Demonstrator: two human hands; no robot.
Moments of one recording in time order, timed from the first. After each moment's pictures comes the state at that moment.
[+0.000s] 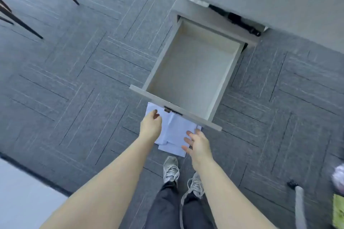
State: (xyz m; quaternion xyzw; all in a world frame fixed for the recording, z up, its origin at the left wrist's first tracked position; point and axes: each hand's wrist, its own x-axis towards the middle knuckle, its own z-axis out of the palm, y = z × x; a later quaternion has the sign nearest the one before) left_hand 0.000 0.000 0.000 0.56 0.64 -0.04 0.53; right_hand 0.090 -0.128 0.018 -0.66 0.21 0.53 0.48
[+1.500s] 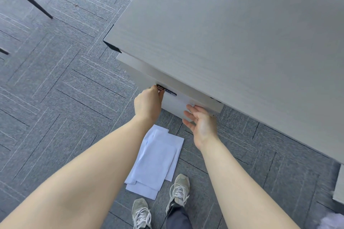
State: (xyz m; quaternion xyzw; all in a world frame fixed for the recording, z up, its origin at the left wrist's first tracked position) left_hand 0.314 0.154 -0.043 0.83 0.54 -0.02 0.17; right_hand 0.410 0.022 -0.012 -0.61 0.15 0.50 0.59
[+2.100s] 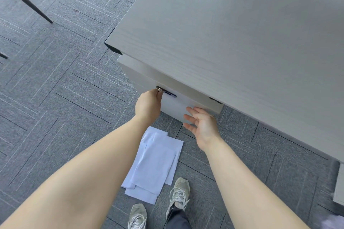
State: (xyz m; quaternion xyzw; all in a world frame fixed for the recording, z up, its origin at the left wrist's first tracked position) left_hand 0.307 0.159 -0.049 0.75 0.57 0.00 0.34; right_hand 0.413 0.016 -0.016 -0.62 0.12 0.52 0.57
